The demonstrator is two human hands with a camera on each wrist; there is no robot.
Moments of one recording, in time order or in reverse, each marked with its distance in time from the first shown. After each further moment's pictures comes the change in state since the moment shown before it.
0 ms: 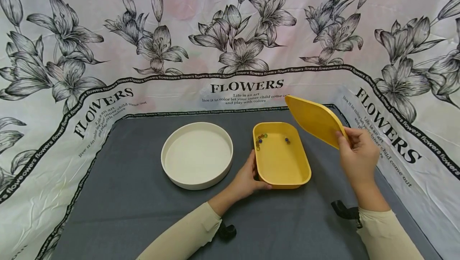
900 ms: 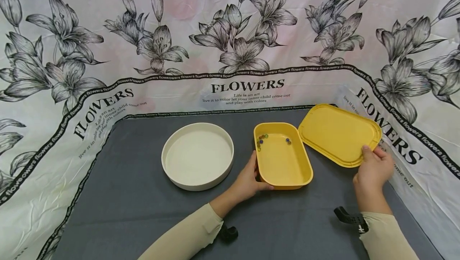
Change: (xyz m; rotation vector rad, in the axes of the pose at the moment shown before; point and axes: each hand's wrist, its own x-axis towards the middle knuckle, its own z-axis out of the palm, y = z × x) left_hand -0.003 0.002 0.002 0.066 0.017 0.005; right_hand -0.010 0.072 -0.025 0.564 0.484 0.971
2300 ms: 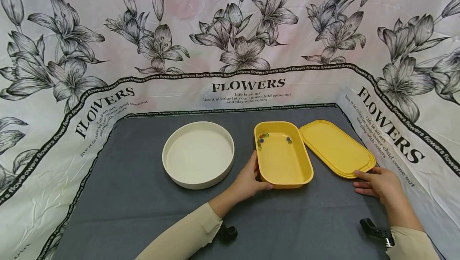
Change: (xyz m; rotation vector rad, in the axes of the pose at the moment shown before) left_hand -0.006 0.010 -0.002 -0.021 -0.015 -0.030; right_hand 0.031 -0.016 -0.065 -0.901 -0.648 0.362
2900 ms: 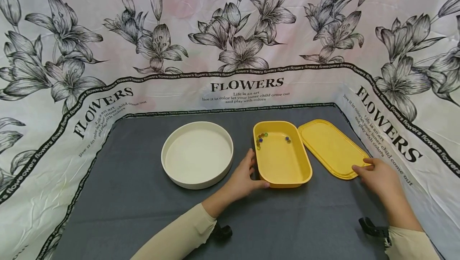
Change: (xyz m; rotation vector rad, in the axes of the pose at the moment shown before) left_hand -0.011 0.017 -0.011 0.152 0.035 -0.134; right_hand -0.014 -0.018 0.004 -0.828 0.213 -0.352
